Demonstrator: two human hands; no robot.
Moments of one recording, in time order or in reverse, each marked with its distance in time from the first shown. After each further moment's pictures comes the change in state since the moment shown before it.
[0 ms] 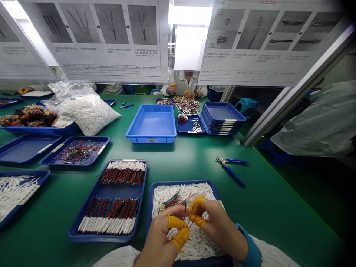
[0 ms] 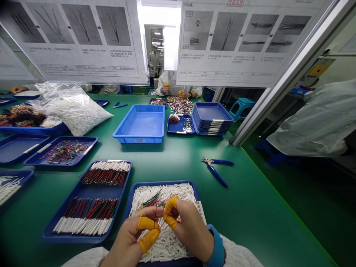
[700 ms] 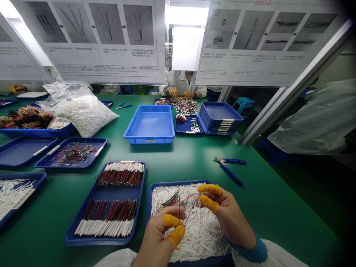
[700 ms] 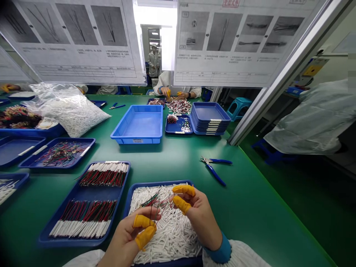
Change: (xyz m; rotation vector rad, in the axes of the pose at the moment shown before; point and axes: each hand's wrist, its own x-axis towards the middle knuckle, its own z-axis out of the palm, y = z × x) left_hand 0.007 -0.001 -0.004 -0.159 0.014 -0.078; right_hand 0.003 -0.003 -0.017 0.874 0.316 0.341
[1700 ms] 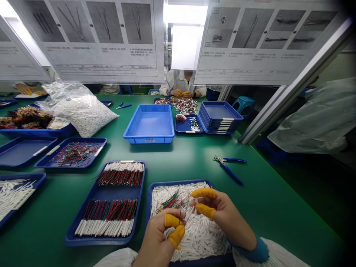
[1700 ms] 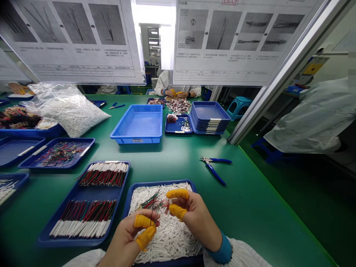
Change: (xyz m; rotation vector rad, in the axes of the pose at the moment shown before) left_hand -0.003 0.008 0.002 0.133 -0.017 0.042; right_hand -0.001 -0.004 0.004 -0.067 -0.201 0.055
